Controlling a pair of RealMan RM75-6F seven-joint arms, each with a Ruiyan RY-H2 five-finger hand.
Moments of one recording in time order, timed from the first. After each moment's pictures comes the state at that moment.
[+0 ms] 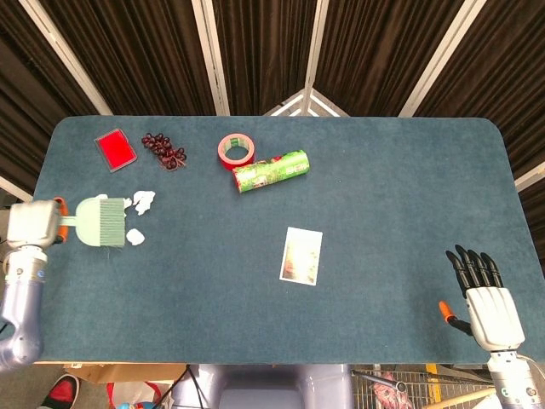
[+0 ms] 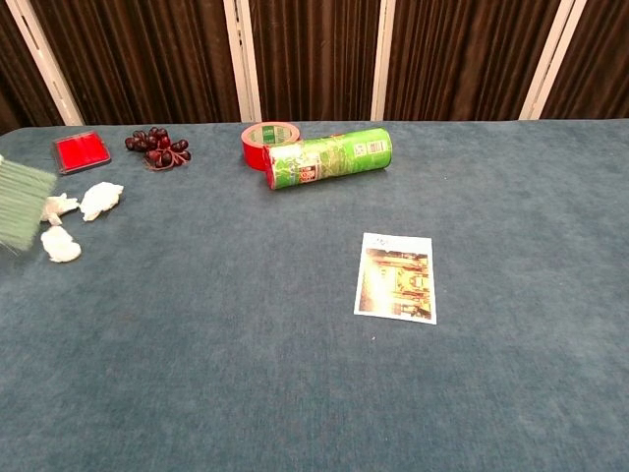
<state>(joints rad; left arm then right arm) -0.57 -1.20 -0.14 -1.47 0.73 1.13 0.53 0.08 -1.15 0.03 -1.64 -1.58 1.49 -0.08</state>
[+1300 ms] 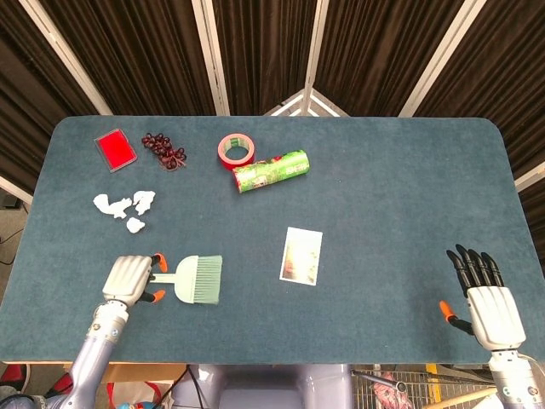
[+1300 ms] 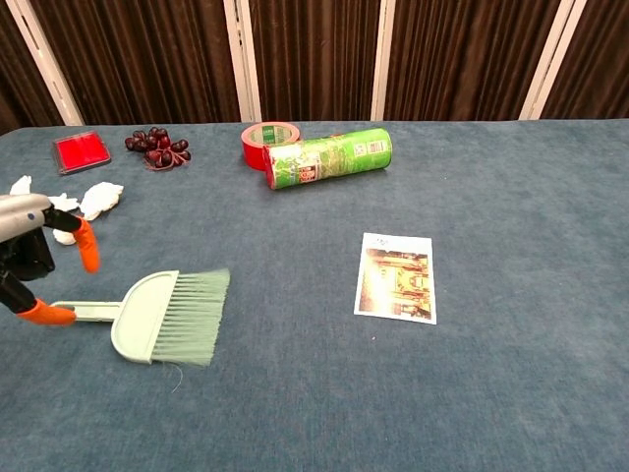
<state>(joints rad) -0.47 -1.44 -0.05 -1.83 0.99 1.26 0.56 0.08 -1.14 0.03 -1.64 -1.57 1.48 -0.06</state>
